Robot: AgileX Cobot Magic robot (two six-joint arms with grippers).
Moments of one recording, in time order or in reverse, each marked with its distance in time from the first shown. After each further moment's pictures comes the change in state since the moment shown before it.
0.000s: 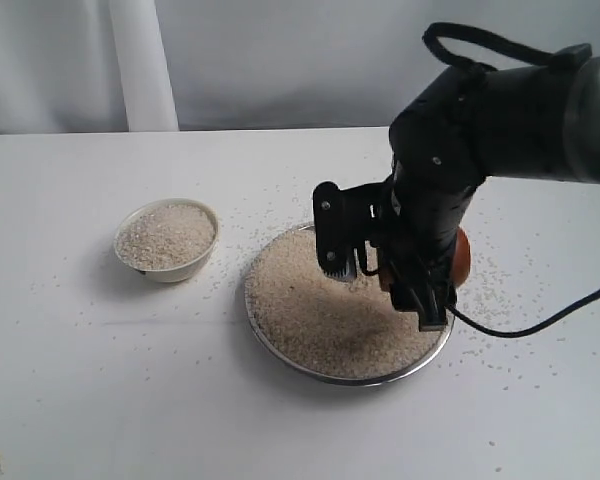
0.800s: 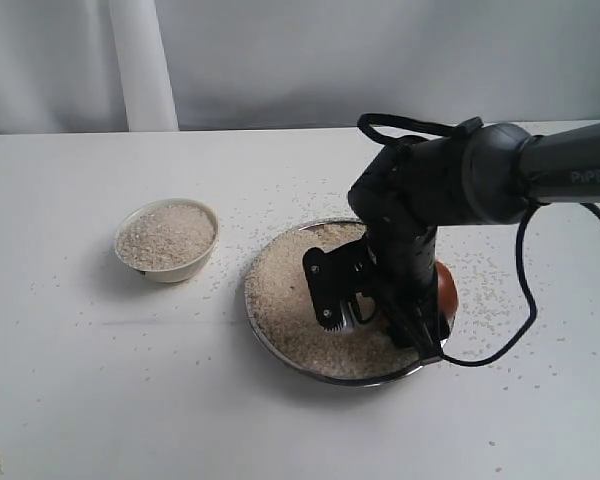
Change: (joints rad) left arm 0.000 0.000 0.000 0.000 0.000 0.000; right arm 0.022 0.196 -0.018 -0.063 -0.007 -0.074
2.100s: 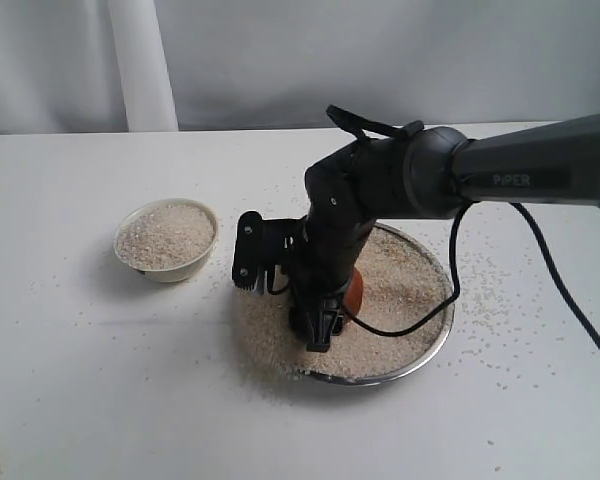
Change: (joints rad) left arm 0.000 0.000 0.000 0.000 0.000 0.000; right arm 0.031 0.127 -0.167 0.332 -0.189 0.043
